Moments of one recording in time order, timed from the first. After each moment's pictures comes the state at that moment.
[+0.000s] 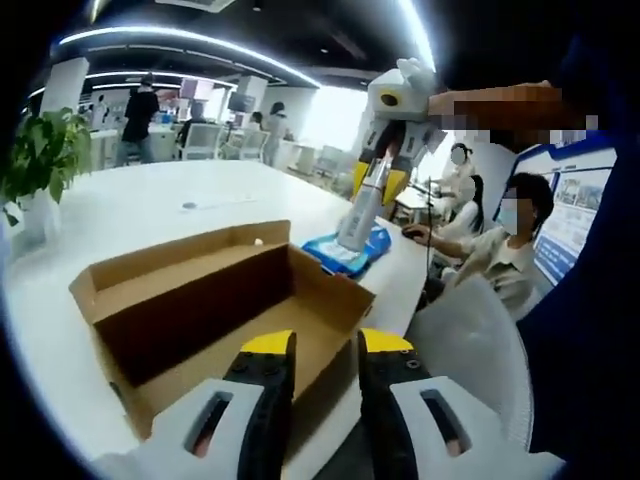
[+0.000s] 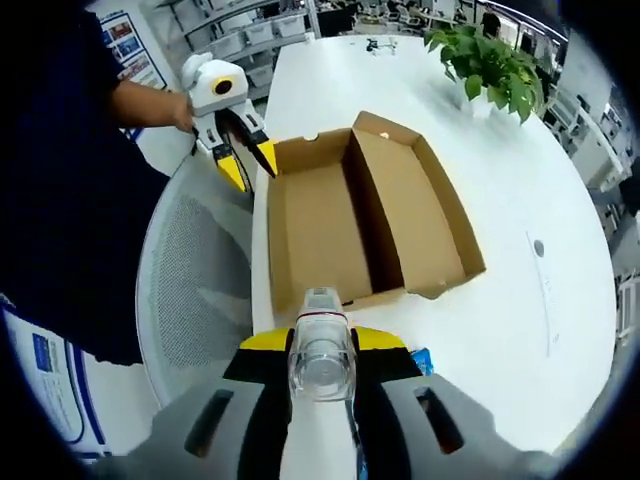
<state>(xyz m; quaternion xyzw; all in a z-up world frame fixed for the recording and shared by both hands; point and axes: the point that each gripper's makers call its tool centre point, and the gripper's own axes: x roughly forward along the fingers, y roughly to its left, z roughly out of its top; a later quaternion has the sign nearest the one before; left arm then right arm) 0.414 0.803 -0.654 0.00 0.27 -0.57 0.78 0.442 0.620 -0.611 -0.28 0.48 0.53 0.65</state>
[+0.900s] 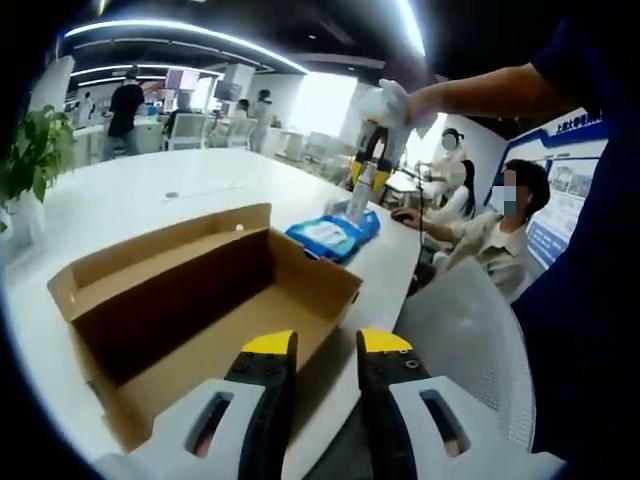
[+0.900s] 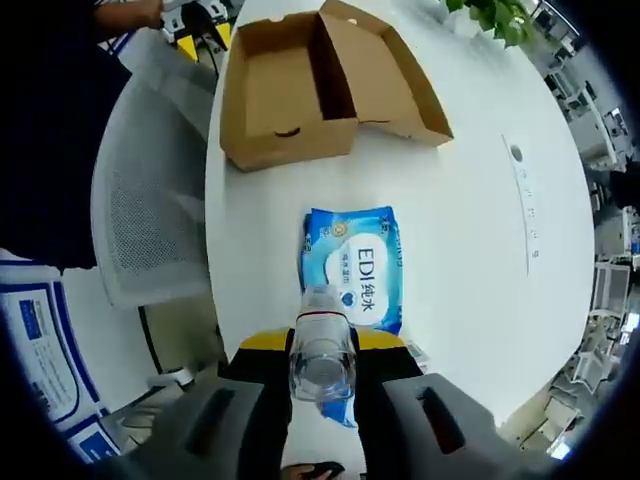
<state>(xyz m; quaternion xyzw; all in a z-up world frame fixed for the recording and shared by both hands) 0.403 0.791 -0.664 0.01 0.29 -0.58 0.76 0.443 0.478 -0.659 -0.39 0.56 0.44 0.58</state>
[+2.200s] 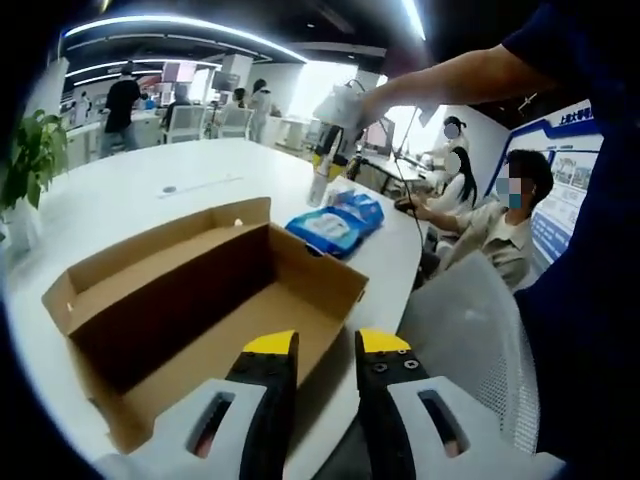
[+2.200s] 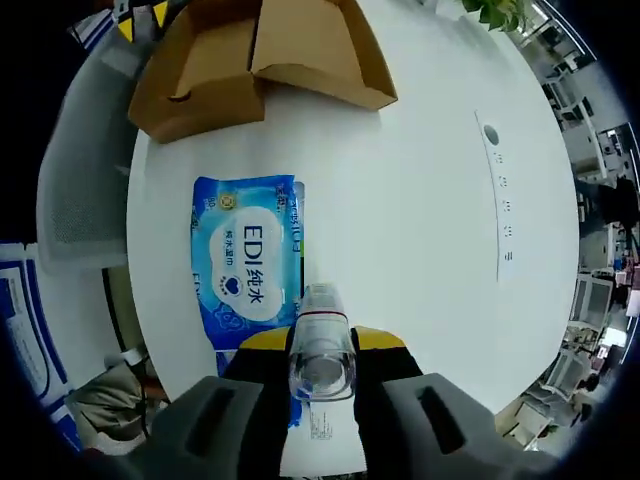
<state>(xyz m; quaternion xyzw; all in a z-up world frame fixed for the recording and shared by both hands) 0.409 0.780 -0.670 0.03 0.30 -0.58 0.75 0.534 0.442 -0.696 -0.45 0.54 0.42 0.58</state>
